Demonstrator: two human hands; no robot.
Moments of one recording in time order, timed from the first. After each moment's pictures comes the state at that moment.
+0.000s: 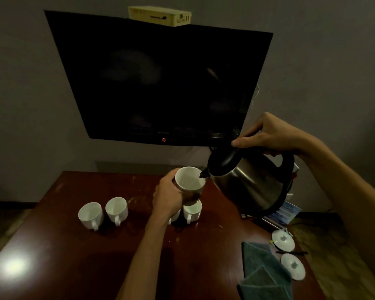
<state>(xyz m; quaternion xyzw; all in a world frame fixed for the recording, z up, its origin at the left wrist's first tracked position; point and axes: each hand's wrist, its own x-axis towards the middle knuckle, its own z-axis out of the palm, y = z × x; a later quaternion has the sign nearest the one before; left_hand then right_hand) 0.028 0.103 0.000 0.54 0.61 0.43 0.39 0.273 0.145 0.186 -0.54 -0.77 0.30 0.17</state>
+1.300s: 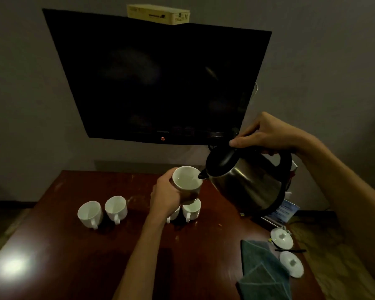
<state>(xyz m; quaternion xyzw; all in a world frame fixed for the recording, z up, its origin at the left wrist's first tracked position) 0.024 0.098 0.000 0.54 0.61 0.44 0.38 0.270 0.144 0.186 -0.54 -0.78 0.29 0.16</state>
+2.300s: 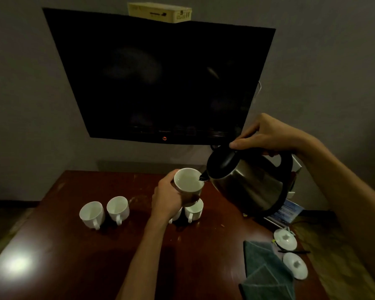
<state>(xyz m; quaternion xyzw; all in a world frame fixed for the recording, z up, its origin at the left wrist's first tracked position) 0.024 0.104 -0.008 0.53 0.61 0.44 0.38 0.267 0.152 0.181 -0.53 -0.78 0.29 0.14</state>
